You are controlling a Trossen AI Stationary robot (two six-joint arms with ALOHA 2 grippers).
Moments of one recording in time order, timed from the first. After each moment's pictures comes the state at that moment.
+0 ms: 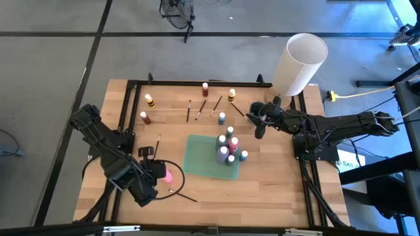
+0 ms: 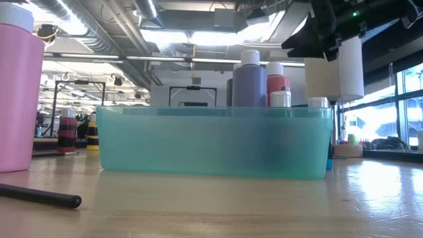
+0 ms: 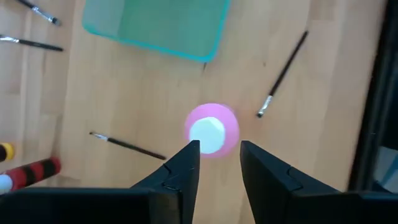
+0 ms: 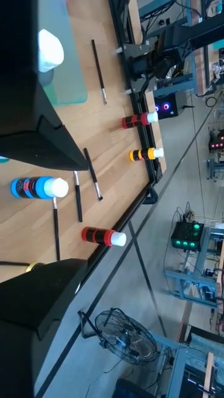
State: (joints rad) left arm -0.78 1.56 1.57 -1.47 -0.34 -0.92; right arm 0.04 0.86 0.52 0.07 0.55 0.15
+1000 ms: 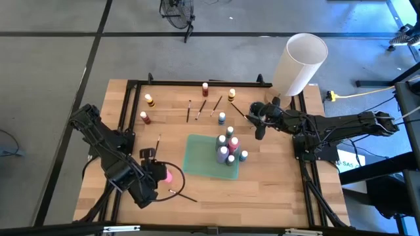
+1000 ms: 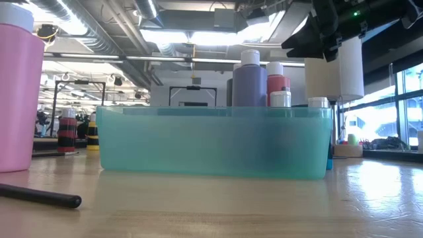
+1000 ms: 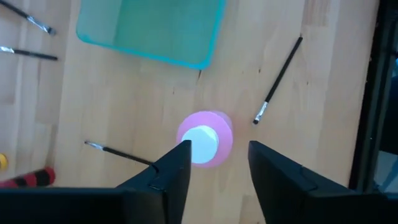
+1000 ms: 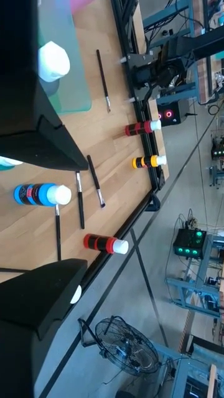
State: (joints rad) left arm -0.79 1.56 1.55 -1.42 -0.35 -0.91; right arm 0.04 0.86 0.52 0.06 0.51 0.15
